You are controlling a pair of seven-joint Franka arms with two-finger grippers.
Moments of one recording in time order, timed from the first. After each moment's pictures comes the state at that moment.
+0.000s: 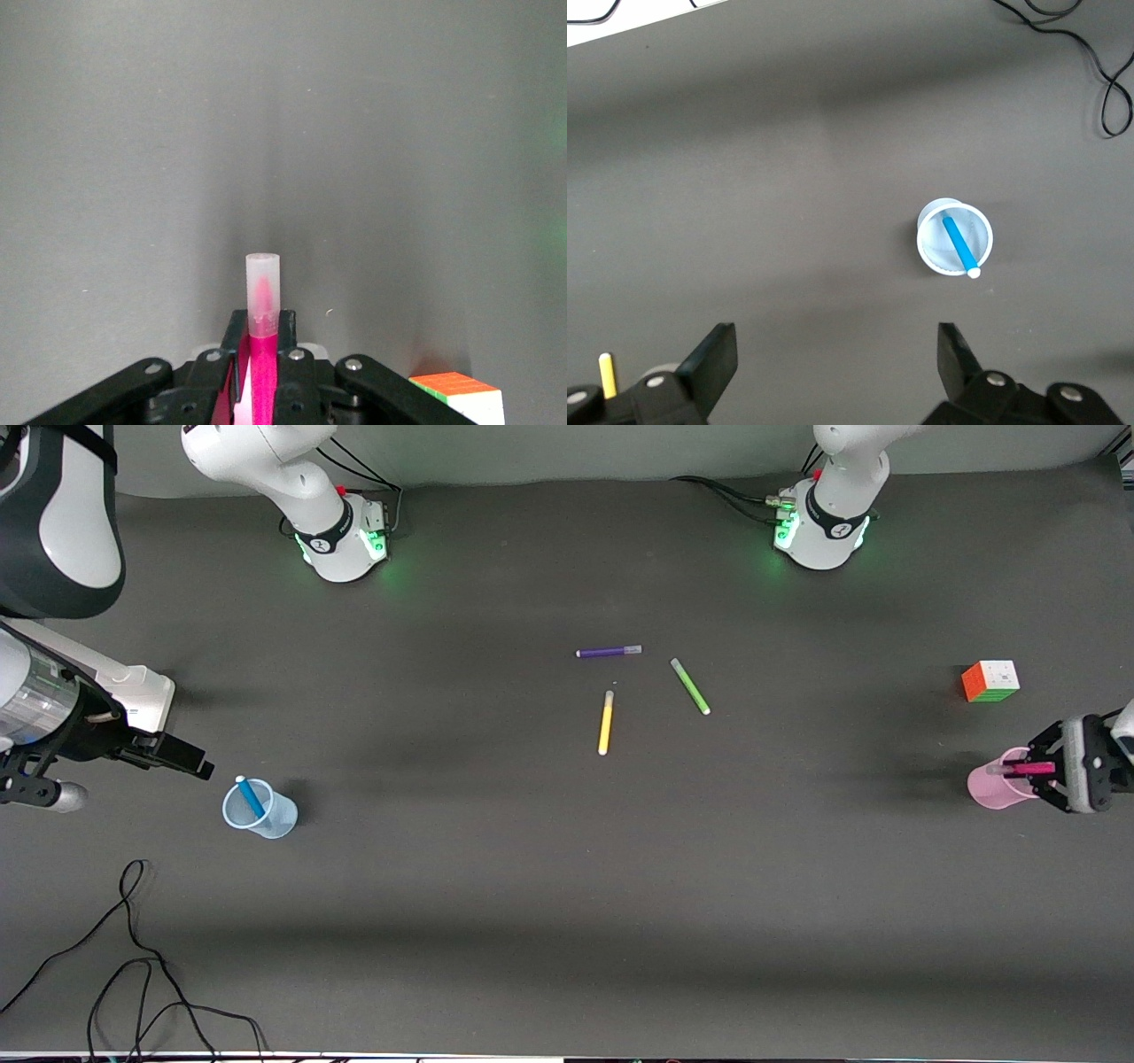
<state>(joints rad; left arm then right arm) 0.38 0.49 0.00 -1.57 -0.23 1.70 1.98 0.48 0.15 -0.53 -1.60 0.18 1.78 0.16</state>
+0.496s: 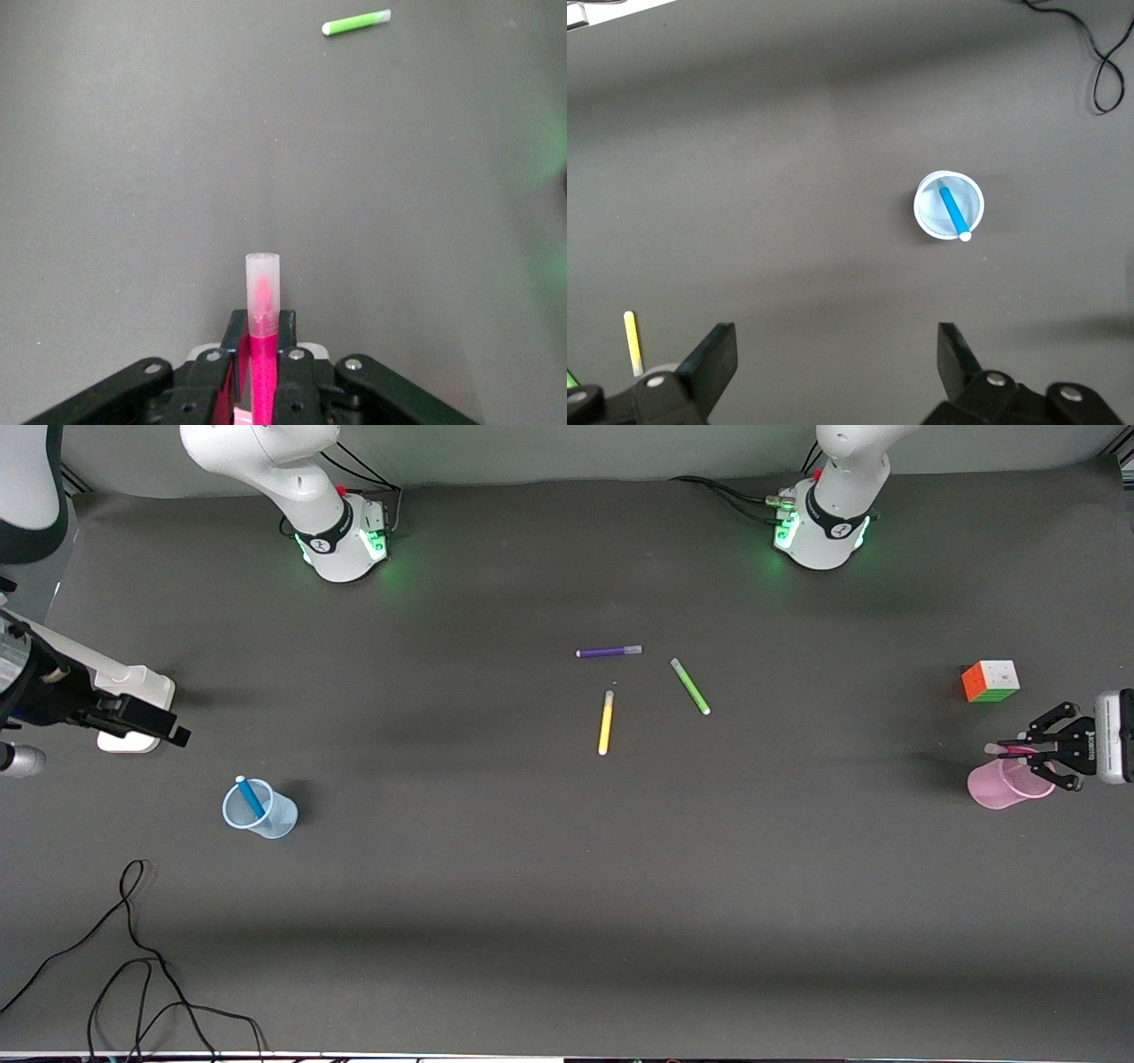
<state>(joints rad) 0.49 0.53 0.00 -1.59 -0.39 1.61 2.17 0.26 0.08 -0.28 -1.56 0.14 1.67 0.16</state>
